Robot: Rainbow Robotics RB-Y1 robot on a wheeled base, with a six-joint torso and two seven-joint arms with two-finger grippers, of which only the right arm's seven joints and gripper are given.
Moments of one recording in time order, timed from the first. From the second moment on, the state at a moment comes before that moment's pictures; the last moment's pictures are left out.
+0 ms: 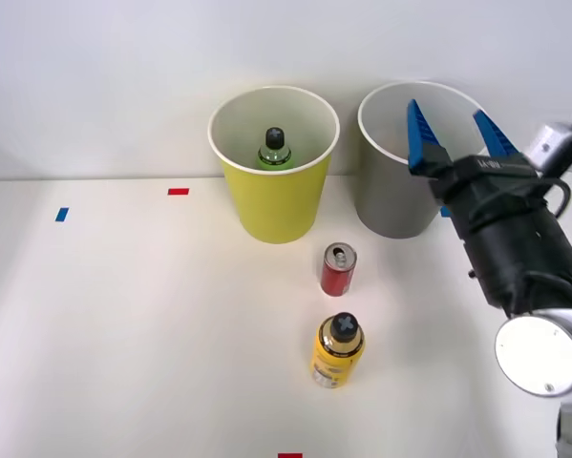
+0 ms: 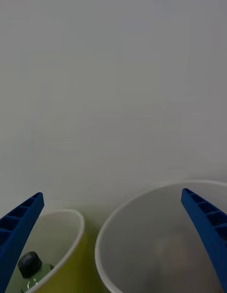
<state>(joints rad) 0.07 -0.20 0.06 -2.12 -0.78 0.10 1.80</state>
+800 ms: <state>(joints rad) 0.59 -0.01 -0.03 -2.21 -0.75 0.05 1.86</state>
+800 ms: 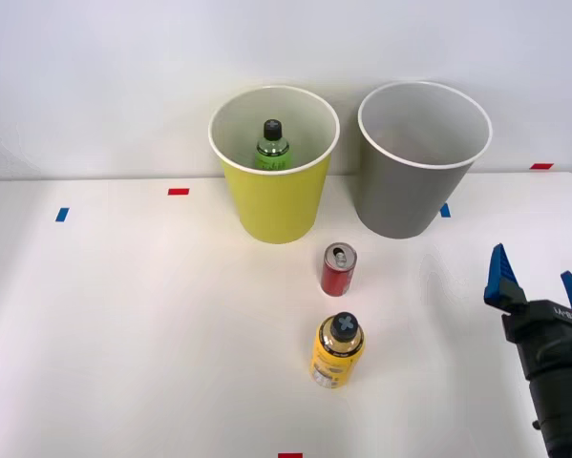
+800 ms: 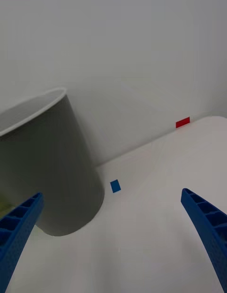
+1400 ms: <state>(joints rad) 0.72 0.02 0.00 -2.15 -0.69 -0.15 2.14</state>
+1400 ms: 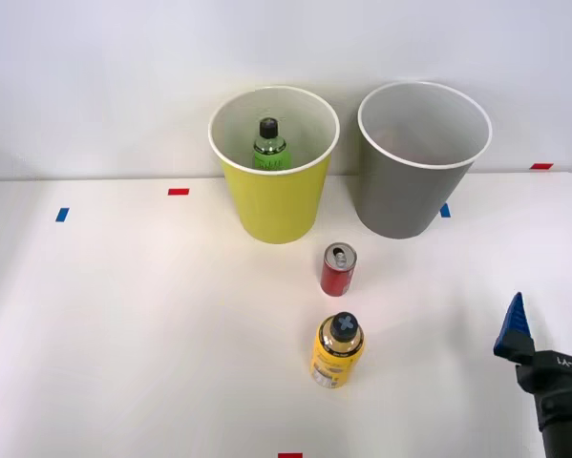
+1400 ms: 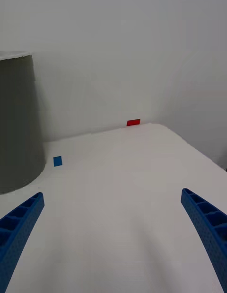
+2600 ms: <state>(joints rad) 0.73 -0.02 -0.01 -1.99 -0.50 -0.28 2.12</state>
